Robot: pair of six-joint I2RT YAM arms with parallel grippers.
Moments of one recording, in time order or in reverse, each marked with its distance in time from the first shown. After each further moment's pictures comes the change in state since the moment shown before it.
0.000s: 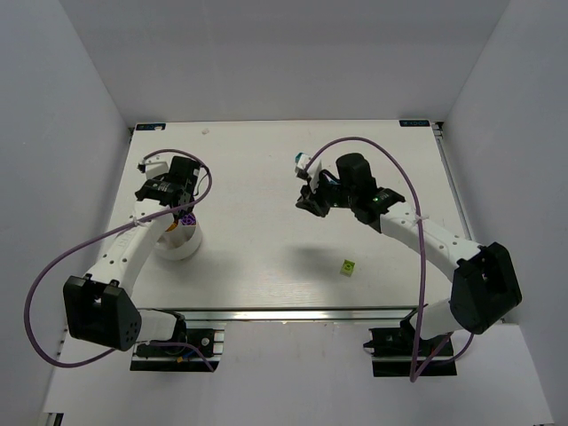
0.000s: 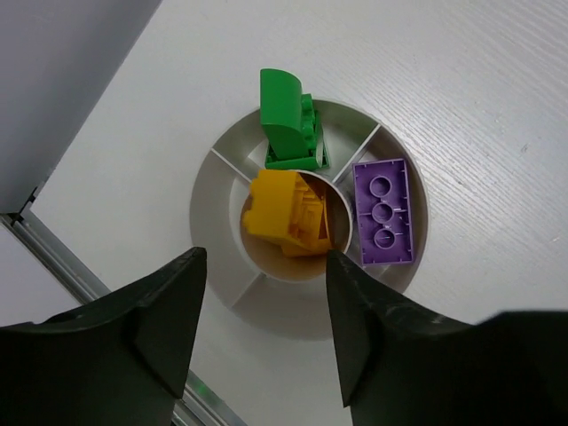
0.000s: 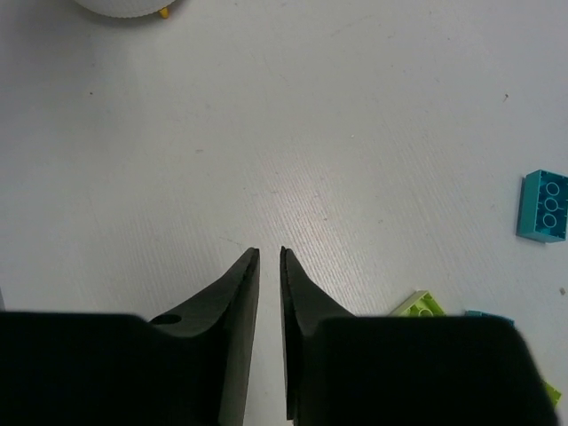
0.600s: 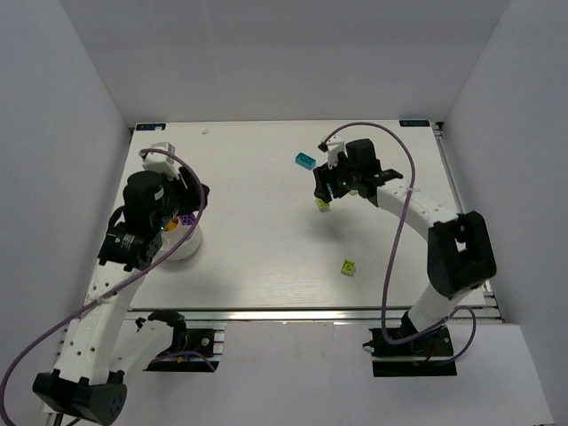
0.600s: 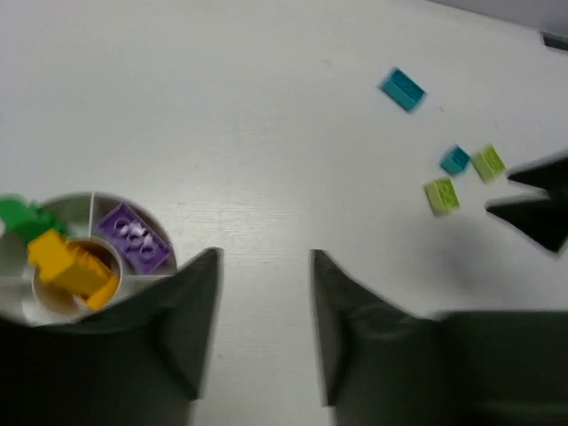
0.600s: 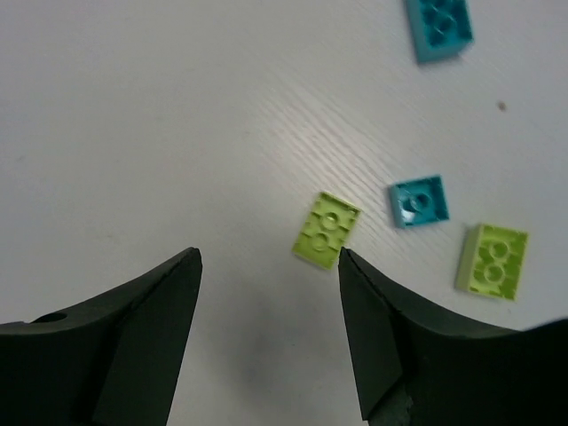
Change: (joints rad) left arm 0.002 -0.405 -0.092 0.373 0.608 0.330; right arm -0.167 0.183 0.090 -0.046 0.157 0.181
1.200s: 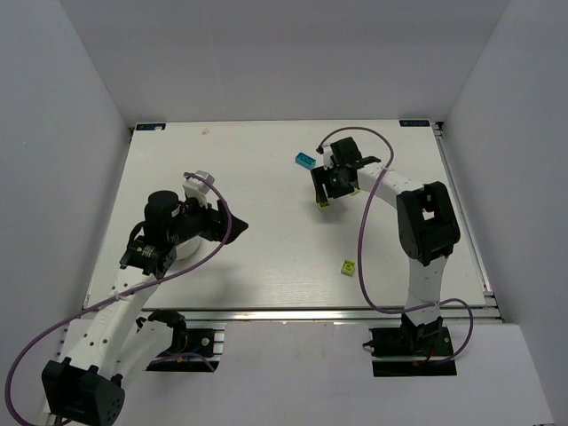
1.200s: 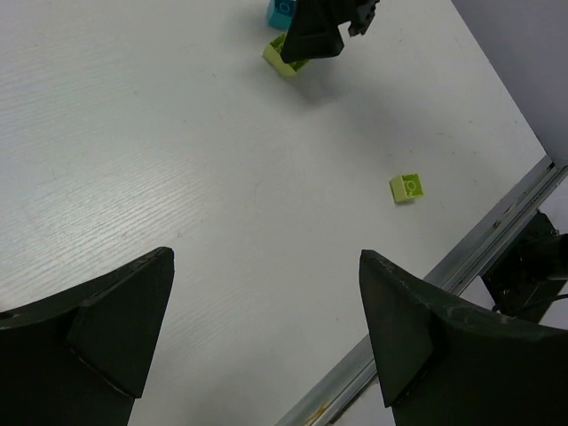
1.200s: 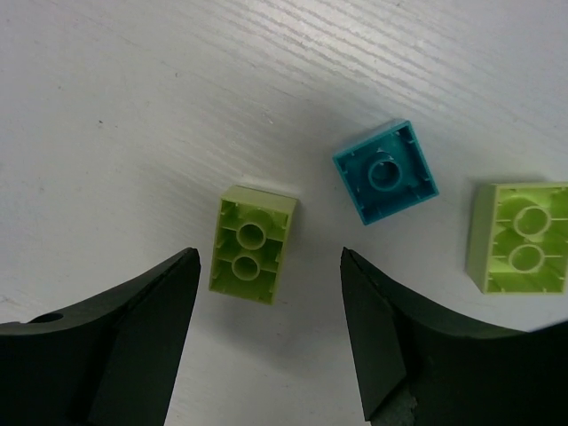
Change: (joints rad) left arm -0.020 -0.075 -0.340 0.284 0.623 0.126; right arm -0.040 0.380 0.300 -0.251 0.198 0.170
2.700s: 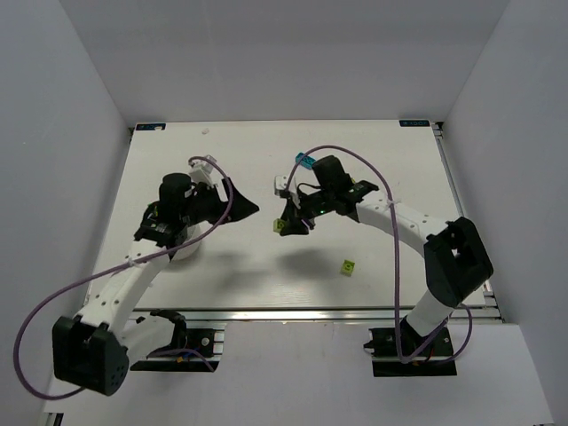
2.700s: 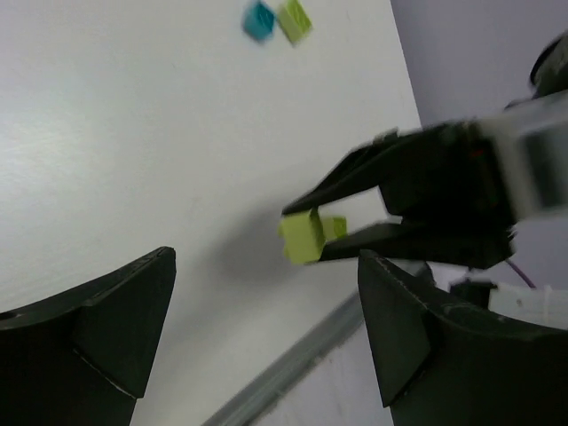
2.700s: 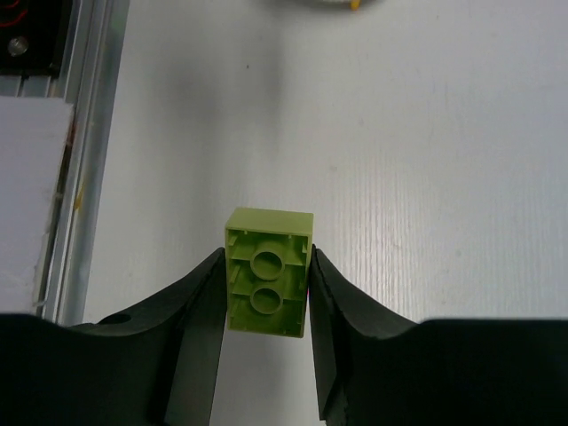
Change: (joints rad) left arm -0.017 0.239 0.052 0.137 0.044 -0.359; right arm 0.245 -0.356 -0.261 0.085 -0.716 -0.593
